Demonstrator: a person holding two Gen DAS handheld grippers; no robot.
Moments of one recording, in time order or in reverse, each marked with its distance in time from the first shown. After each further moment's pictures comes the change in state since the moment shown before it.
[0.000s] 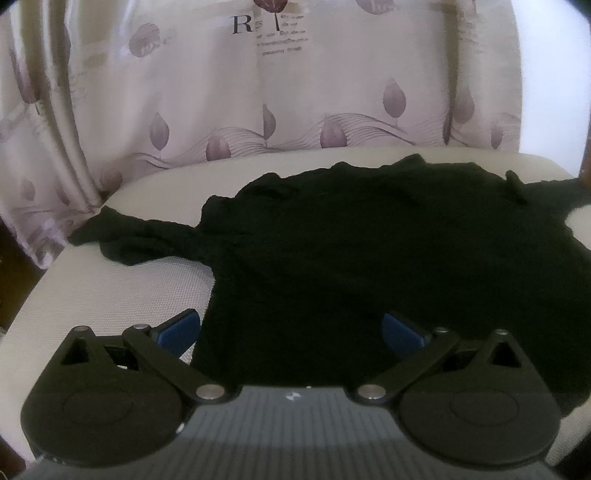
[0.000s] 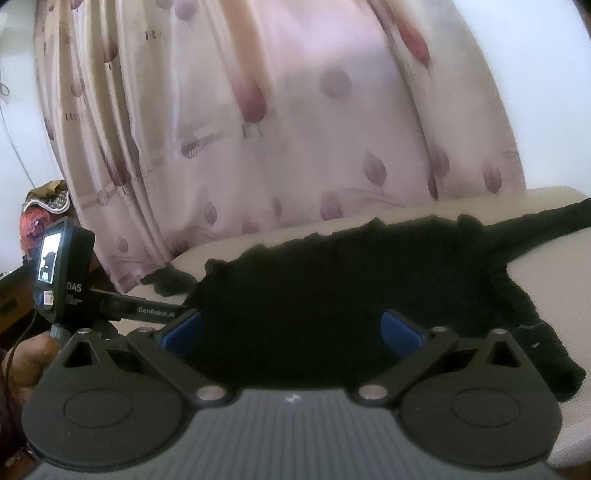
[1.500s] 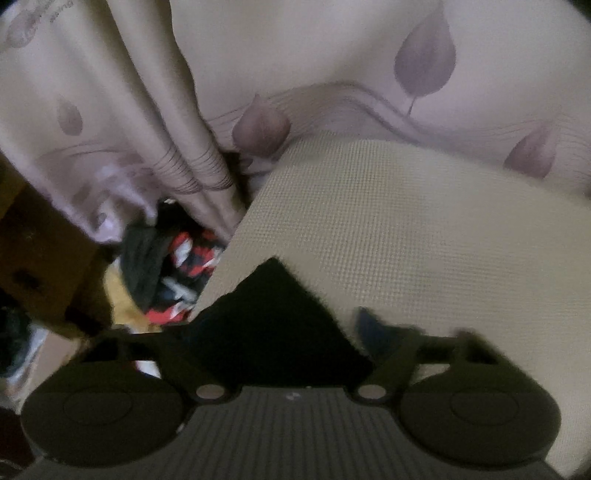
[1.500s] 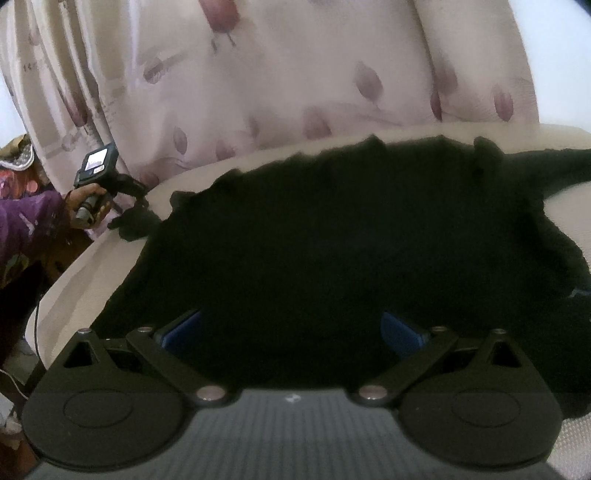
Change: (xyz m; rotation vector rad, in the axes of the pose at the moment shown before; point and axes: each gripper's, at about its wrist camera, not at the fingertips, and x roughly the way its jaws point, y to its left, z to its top) left arm 0.301 0.329 0.157 -0.226 0.326 0.240; right arm 0.089 -0.006 -0.009 0.031 0.259 -0.056
